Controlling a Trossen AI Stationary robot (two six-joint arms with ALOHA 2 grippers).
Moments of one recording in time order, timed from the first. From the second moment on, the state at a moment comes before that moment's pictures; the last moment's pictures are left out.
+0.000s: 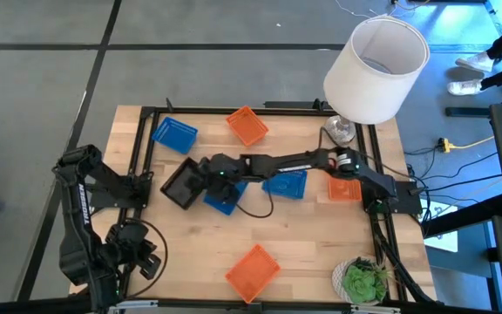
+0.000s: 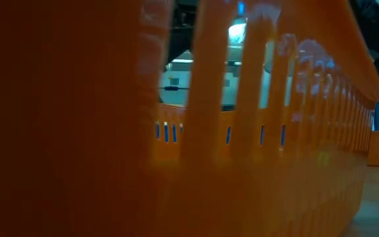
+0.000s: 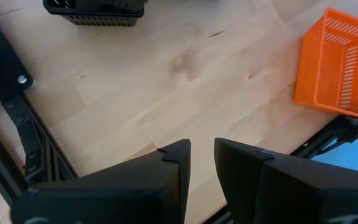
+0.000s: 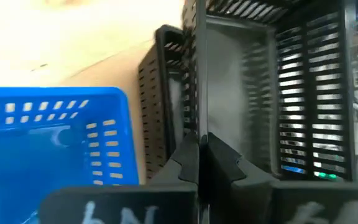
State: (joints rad) left arm -1.20 1.58 1.51 -1.57 -0.51 -2.32; right arm -0.01 2.35 1.93 -0.23 -0.08 -1.10
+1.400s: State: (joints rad) left arm -1.21 1.58 1.51 -1.57 -0.51 -2.32; right arm -0.02 2.41 2.20 -0.73 -0.02 -1.08
